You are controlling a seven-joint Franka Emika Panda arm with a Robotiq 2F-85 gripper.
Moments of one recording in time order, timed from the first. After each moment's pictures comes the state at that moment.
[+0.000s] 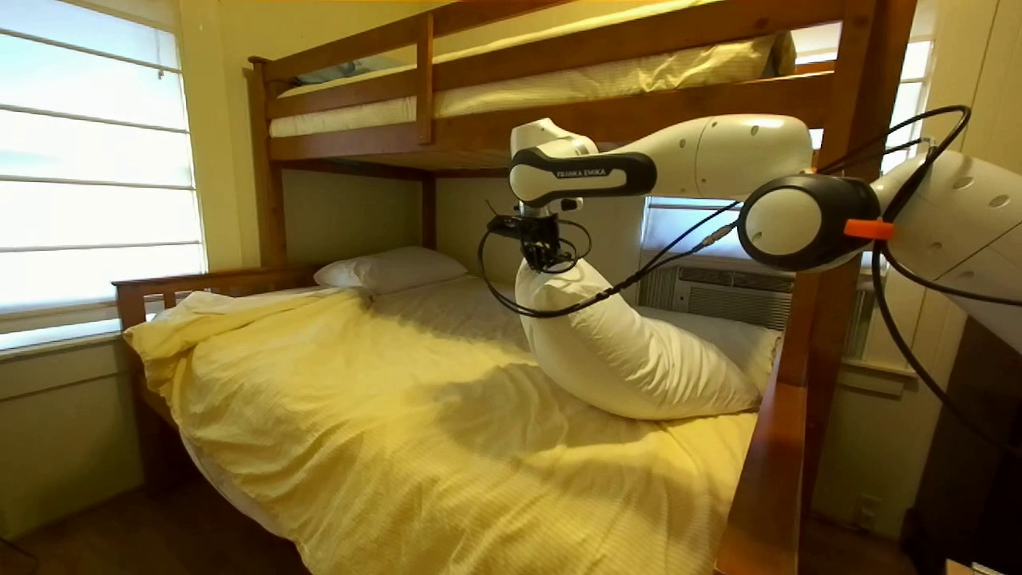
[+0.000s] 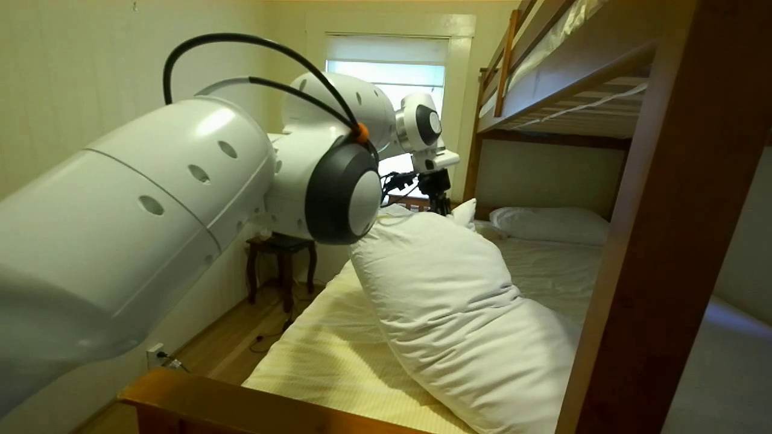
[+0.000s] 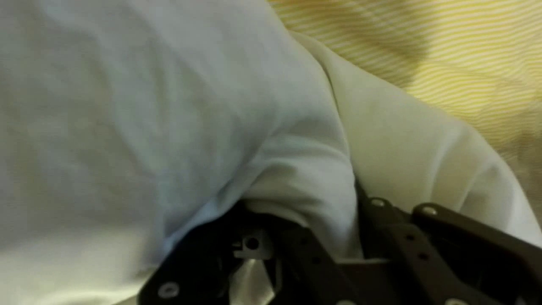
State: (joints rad) arm -0.08 0.91 0.06 -0.62 -0.40 1.64 1.60
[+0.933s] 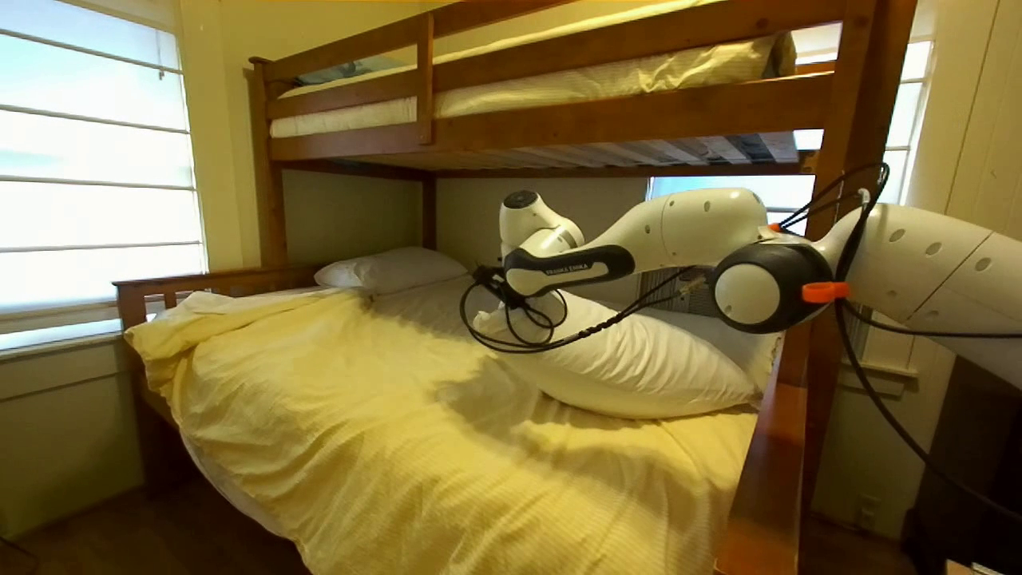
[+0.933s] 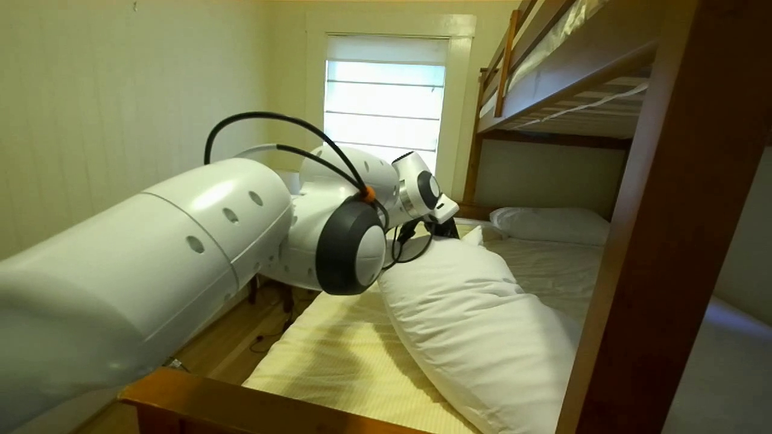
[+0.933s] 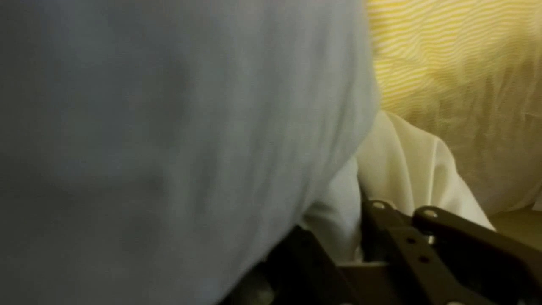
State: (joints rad) arm -0.06 1.14 -0.05 -0.60 -0.53 2.16 1.72
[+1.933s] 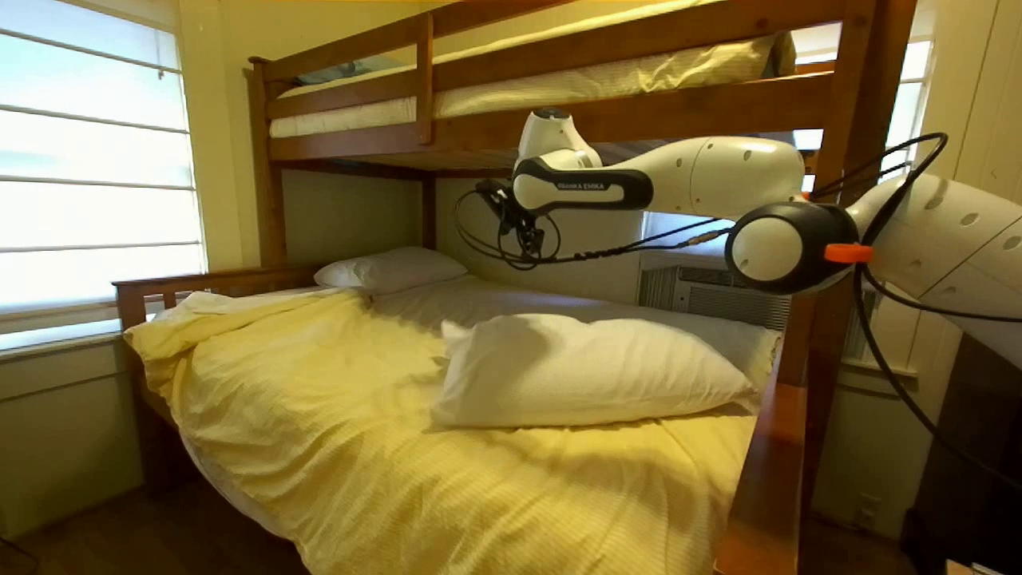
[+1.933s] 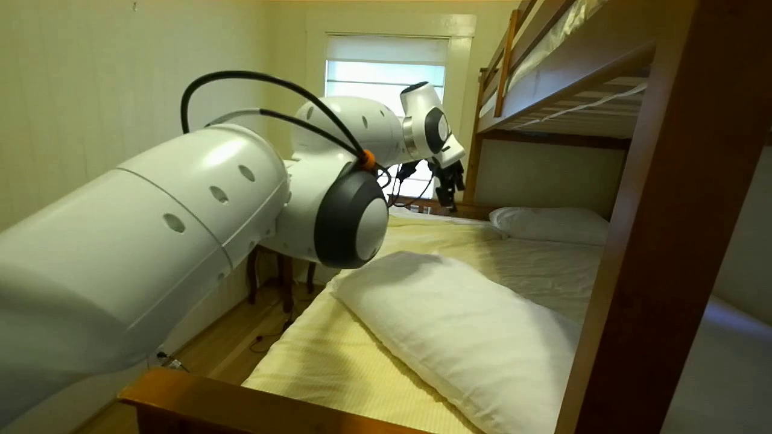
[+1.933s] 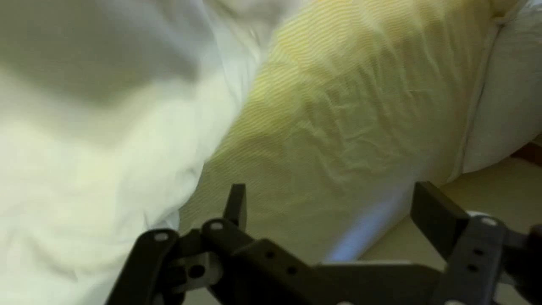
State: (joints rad) arm -0.10 1.00 0.05 -0.49 -0.39 2.12 1.74
